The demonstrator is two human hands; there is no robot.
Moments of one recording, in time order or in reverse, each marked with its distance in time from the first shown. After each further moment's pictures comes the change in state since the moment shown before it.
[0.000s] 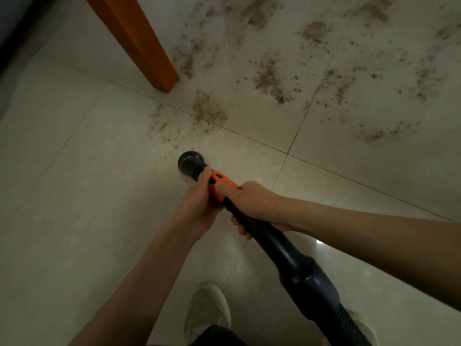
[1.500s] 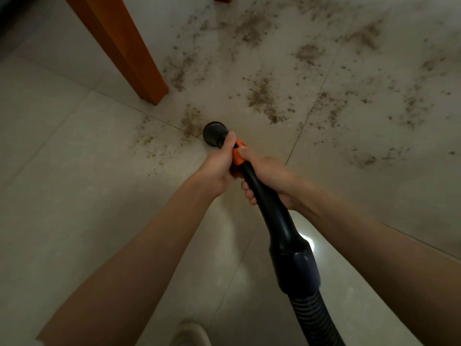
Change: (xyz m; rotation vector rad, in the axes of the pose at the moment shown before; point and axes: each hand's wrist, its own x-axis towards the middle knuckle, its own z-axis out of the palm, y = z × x) left_hand 0.089 0.051 0.076 0.022 -0.037 0.020; right_hand 0.040 -0.031 -0.065 0.295 0.135 -0.095
